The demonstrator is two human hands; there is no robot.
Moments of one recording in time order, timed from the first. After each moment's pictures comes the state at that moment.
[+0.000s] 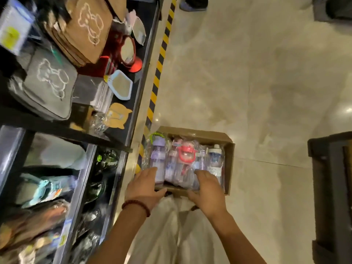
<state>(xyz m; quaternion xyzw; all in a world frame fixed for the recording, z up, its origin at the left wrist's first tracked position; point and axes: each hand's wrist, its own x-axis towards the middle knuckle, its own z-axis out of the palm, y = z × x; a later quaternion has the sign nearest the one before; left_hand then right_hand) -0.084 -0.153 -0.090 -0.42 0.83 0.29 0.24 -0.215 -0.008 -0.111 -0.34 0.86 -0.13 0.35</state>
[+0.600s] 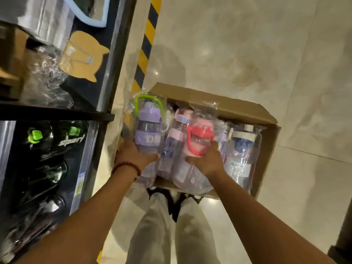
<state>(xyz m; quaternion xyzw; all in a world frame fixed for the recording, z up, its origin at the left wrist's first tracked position) -0.115 -0.223 -0.392 -0.63 0.62 0.44 0.17 -0.266 -0.081 -0.412 -0.01 0.83 -0.23 0.51</state>
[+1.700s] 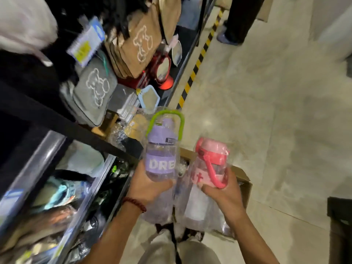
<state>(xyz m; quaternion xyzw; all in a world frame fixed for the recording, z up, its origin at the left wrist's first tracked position) -0.086 -0.242 -0.082 -0.56 0.53 0.62 -0.15 -0.255 -0.113 -0.076 -0.15 0.74 -0.49 0.44</state>
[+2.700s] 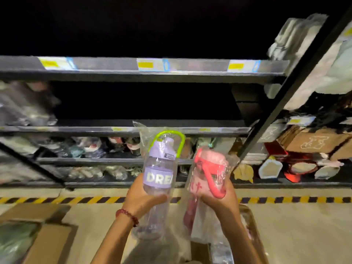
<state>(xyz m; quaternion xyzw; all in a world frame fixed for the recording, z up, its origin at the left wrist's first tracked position) 0.115 0.099 0.105 -0.75 0.29 0.35 -0.48 -0.078 -0.016 0.101 -0.56 0.43 -0.29 0.65</state>
